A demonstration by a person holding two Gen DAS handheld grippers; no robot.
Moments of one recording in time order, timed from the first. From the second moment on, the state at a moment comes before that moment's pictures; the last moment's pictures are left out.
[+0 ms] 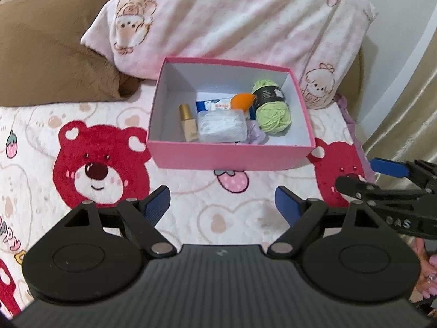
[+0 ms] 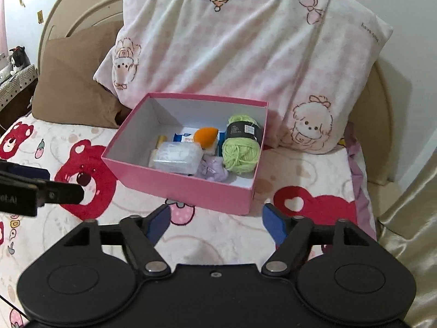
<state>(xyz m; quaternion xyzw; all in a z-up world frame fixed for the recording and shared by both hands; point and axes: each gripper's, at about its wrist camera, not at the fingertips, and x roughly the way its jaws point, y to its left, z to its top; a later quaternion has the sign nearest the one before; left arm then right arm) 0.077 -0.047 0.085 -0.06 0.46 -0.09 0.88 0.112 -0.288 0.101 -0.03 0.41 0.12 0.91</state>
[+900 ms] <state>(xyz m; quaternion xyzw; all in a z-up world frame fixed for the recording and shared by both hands) 0.073 -0.058 0.061 -0.01 0.49 -0.07 0.87 0.101 -0.281 0.089 -0.04 0.45 0.08 0.89</state>
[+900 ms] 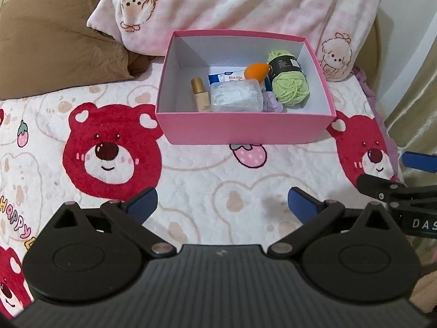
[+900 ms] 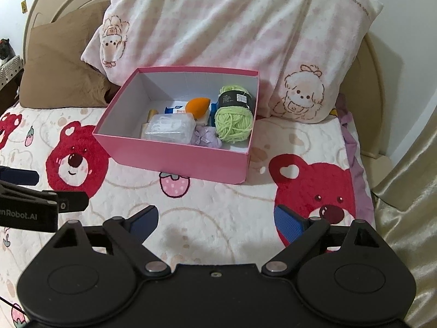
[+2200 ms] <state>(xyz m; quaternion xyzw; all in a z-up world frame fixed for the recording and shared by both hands) 0.078 -0.056 0.051 -0.03 0.52 -0.06 0.85 0.102 -0.280 0.080 -0.05 0.47 0.07 0.88</state>
